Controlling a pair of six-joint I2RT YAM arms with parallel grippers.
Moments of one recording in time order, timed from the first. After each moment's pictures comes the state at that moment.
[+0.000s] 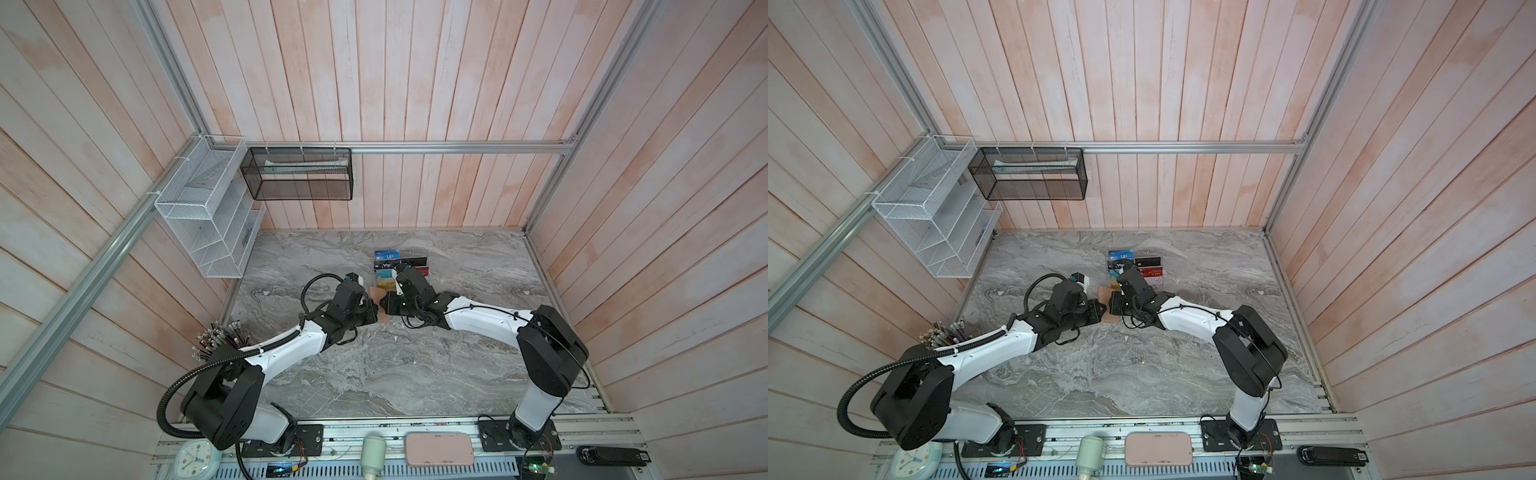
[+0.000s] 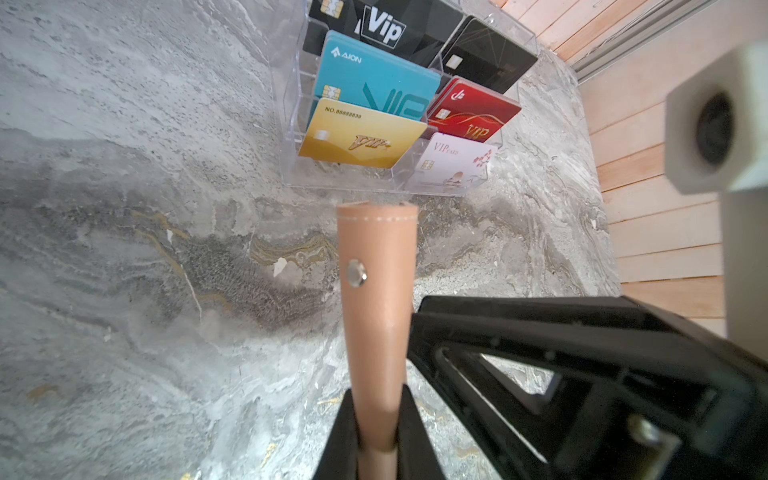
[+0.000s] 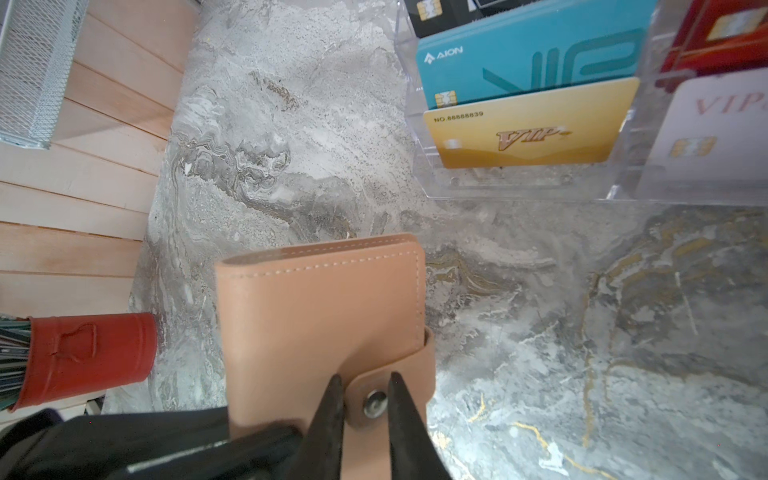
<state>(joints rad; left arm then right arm) -0.60 1.43 0.79 -0.06 0.09 -0.70 0.81 1.76 1.14 -0.11 -0.07 0.74</state>
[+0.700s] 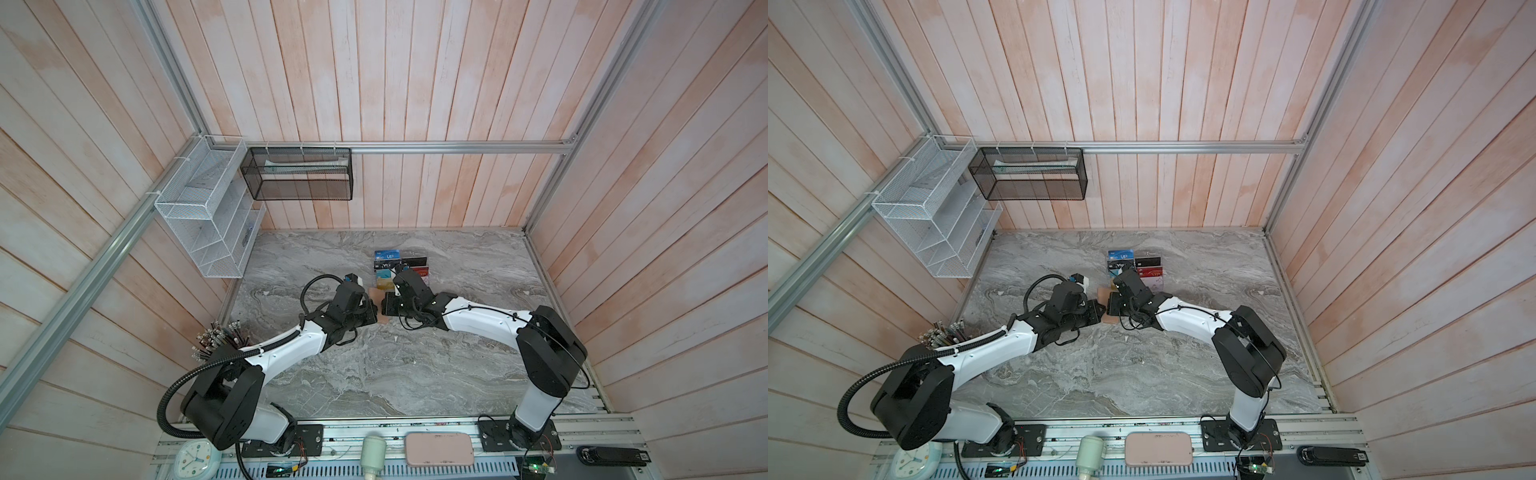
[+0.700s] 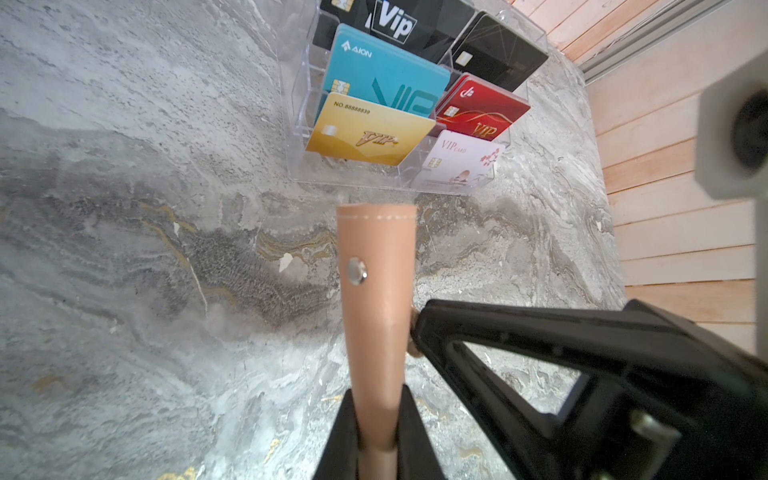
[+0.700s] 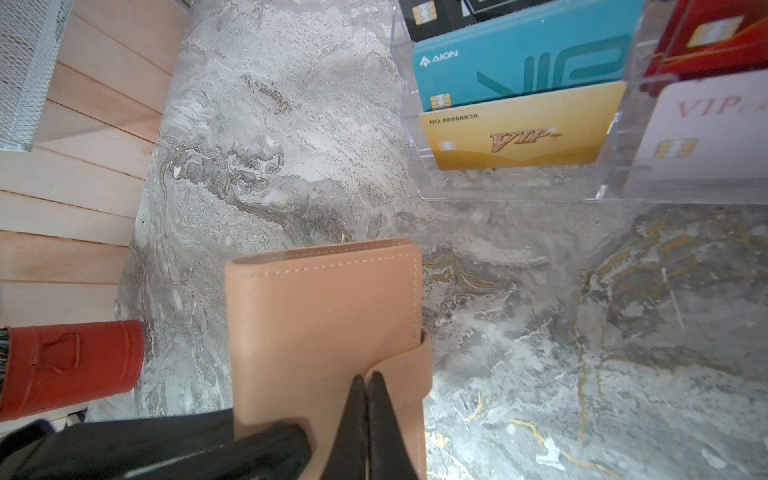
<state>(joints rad) -0.60 1.43 0.79 -0.07 0.08 -0.72 0.83 1.77 1.15 -0.12 -0.02 0.74</state>
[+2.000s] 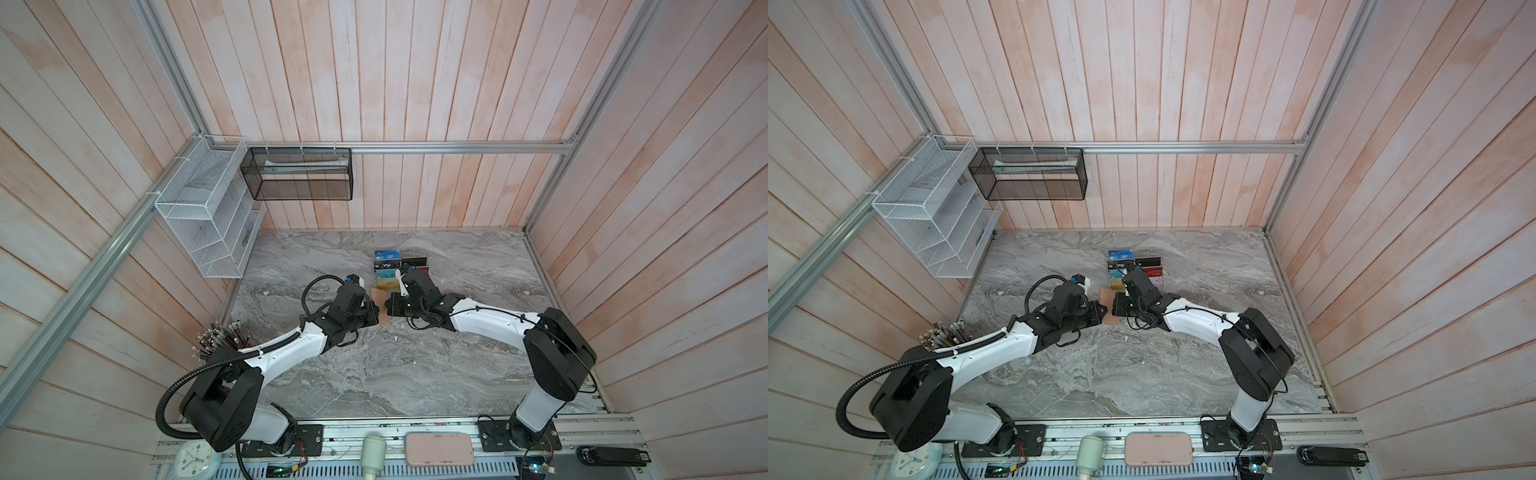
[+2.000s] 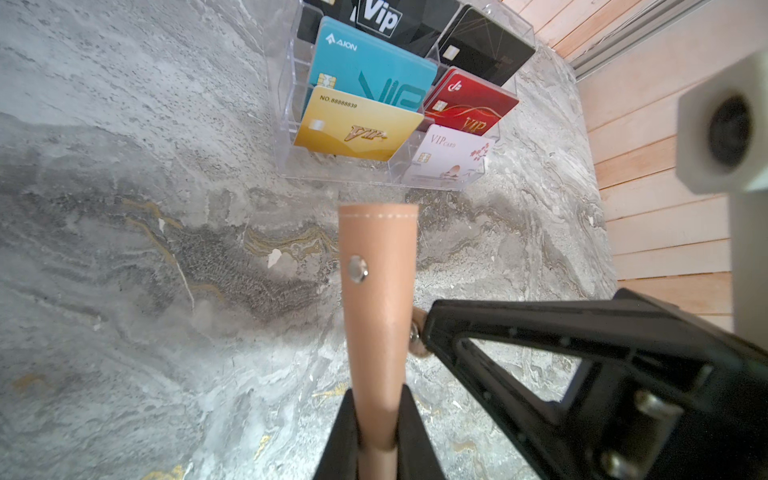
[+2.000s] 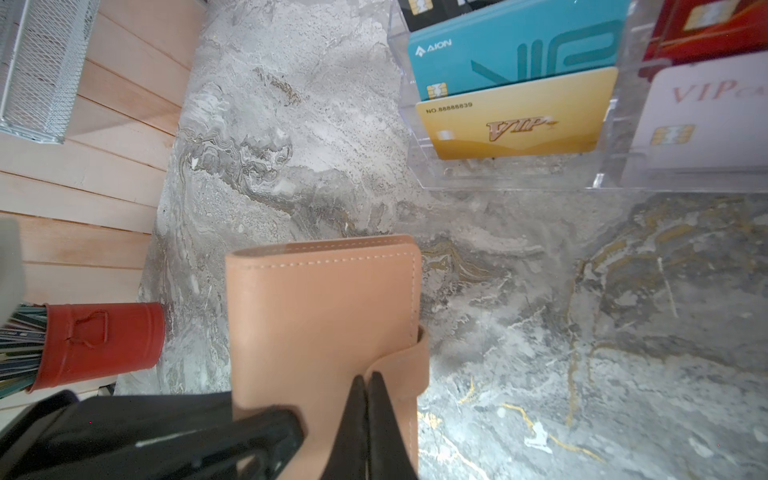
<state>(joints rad) -0.61 1.42 0.78 -0.06 0.07 -0.72 0.78 1.72 1.09 -0.10 -0.10 0.72</state>
